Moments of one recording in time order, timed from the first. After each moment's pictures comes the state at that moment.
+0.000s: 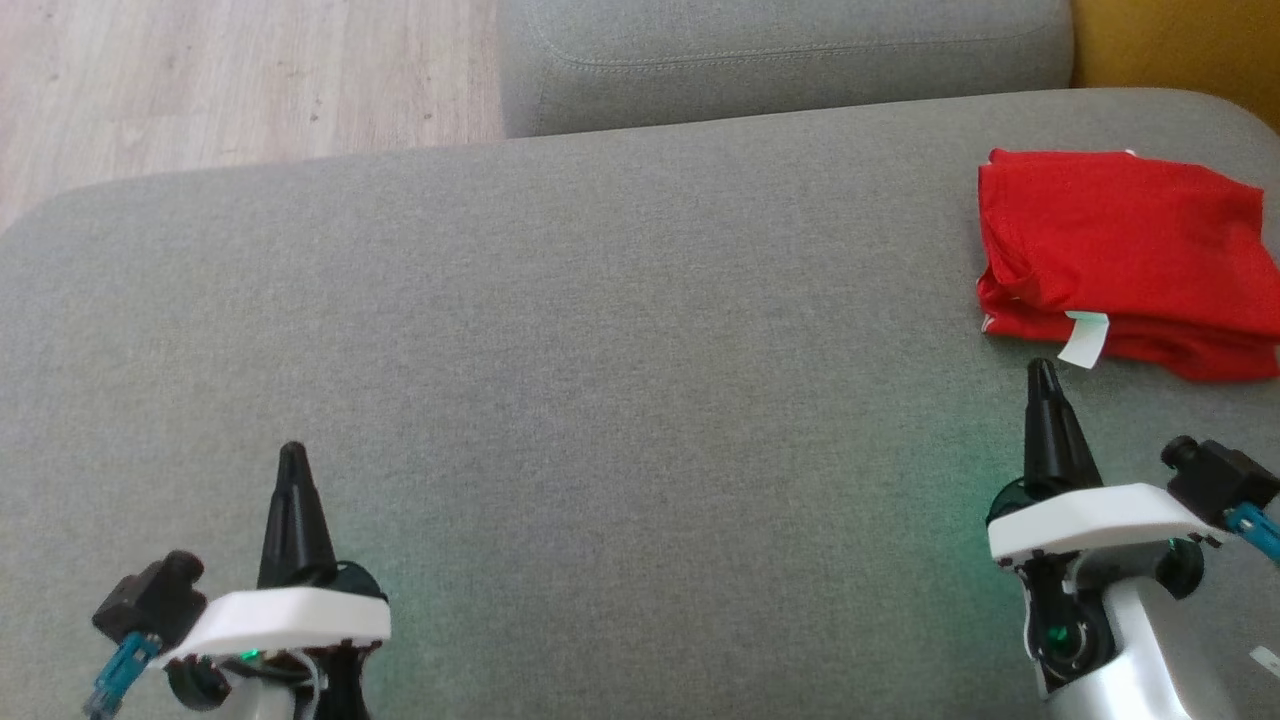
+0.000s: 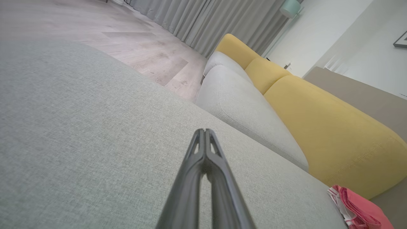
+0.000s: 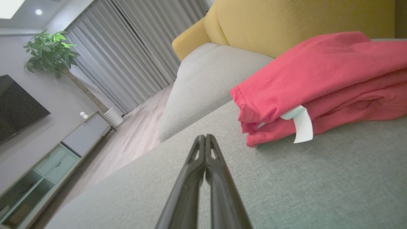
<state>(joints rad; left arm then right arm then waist) -0.08 0.04 -0.03 0.30 -0.66 -0.11 -0.17 -0.17 -0.05 0.02 0.41 0.58 0.13 -0.16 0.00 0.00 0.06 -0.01</state>
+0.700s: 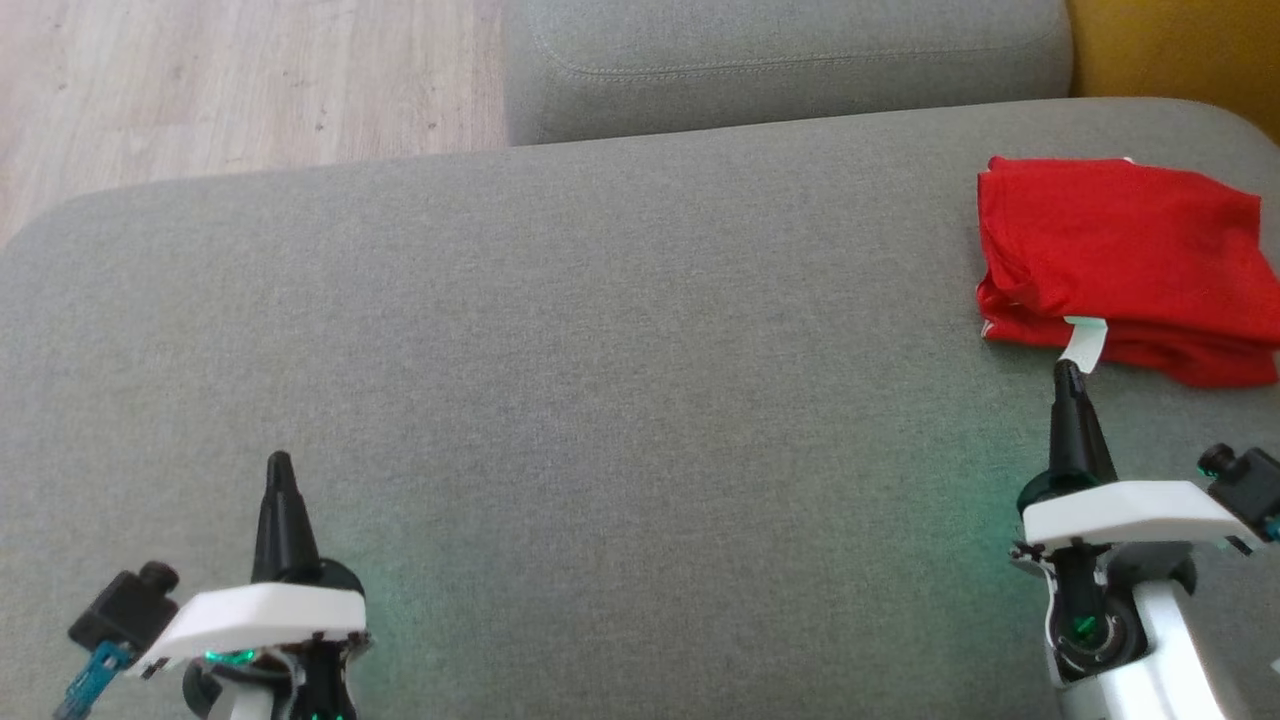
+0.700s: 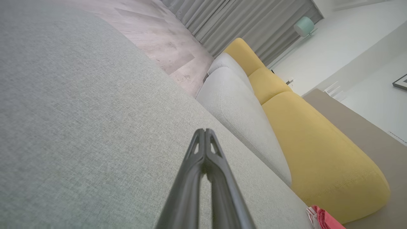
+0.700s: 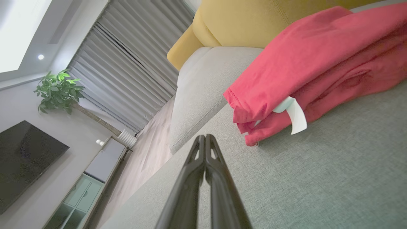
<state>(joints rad) -0.08 0.04 -0.02 0.30 -0.86 -0.11 -0.11 -0.17 -0.05 -0.01 0.38 0.80 0.13 -0.10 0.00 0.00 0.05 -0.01</state>
